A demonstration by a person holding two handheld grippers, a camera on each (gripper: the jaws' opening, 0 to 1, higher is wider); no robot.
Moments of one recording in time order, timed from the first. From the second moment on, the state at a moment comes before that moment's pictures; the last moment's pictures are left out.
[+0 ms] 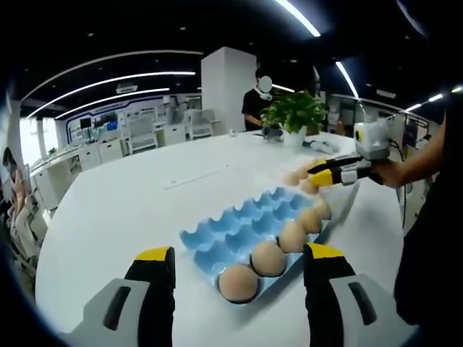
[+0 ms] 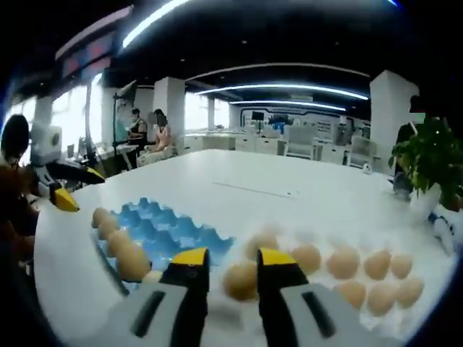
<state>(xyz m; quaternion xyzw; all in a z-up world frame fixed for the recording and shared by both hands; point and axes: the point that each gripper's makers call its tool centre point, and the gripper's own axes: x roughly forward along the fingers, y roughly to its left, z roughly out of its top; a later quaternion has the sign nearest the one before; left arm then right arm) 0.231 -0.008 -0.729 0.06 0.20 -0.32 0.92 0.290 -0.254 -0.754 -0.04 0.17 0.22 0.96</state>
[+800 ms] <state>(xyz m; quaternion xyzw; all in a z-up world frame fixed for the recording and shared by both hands) 0.234 -0.004 -0.730 0.06 0.20 -0.32 0.92 0.291 -0.252 -0.779 -0.13 0.27 0.27 0.92</state>
